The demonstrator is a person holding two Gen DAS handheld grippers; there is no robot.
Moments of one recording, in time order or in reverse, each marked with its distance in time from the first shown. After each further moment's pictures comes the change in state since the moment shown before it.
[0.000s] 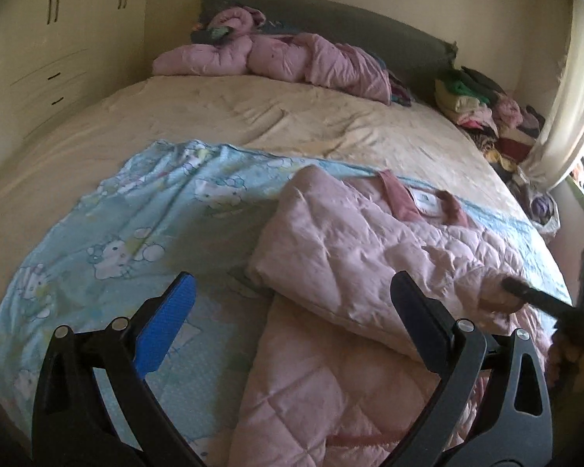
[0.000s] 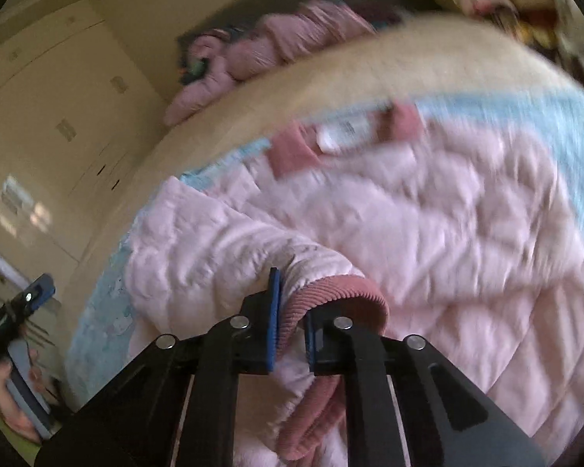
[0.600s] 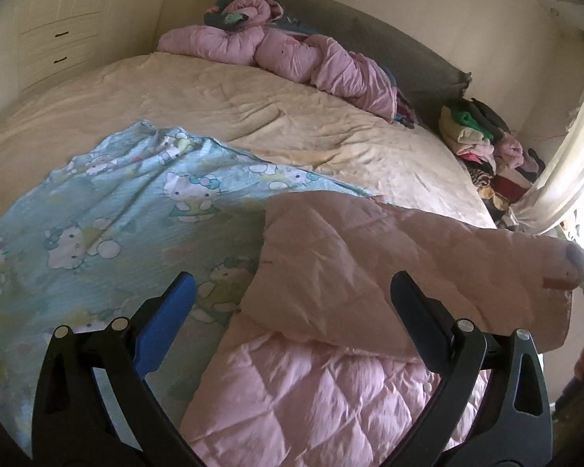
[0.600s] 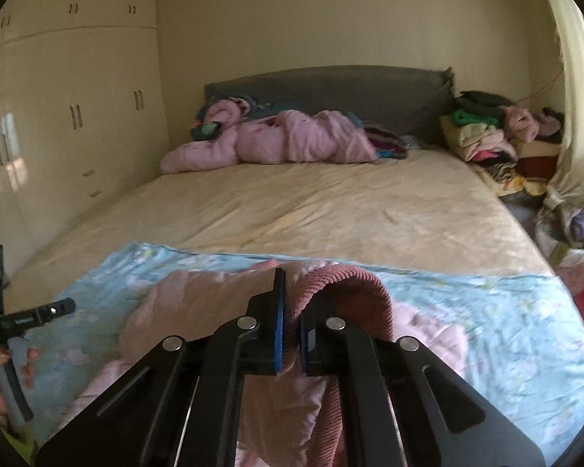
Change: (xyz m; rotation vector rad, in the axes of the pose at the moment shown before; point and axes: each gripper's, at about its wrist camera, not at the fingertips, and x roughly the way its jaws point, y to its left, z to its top) left arm 0.048 -0.017 0.028 -0.153 0.010 -0.066; right arm -0.074 0.003 0.089 -0.271 -0.269 -0.184
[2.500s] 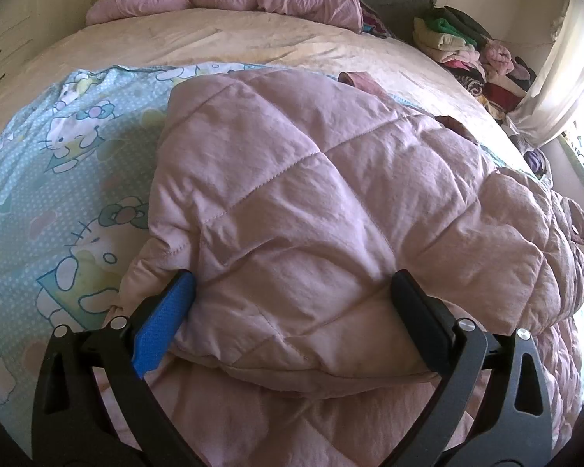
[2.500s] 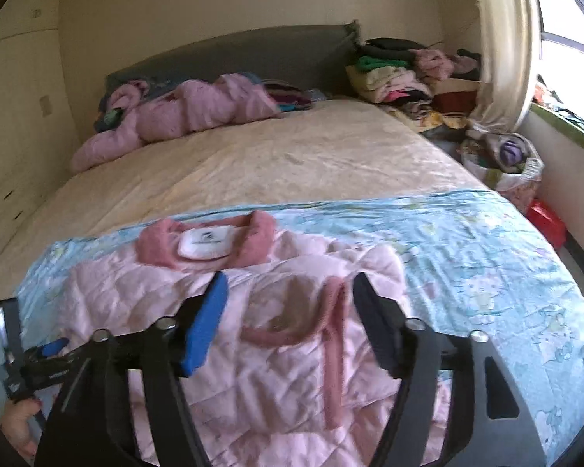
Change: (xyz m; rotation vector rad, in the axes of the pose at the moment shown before) left arm 0.154 -0.046 -0.063 0.213 0.214 -0.047; right arm 0.046 -0.039 -0.082 0.187 0.135 -0.233
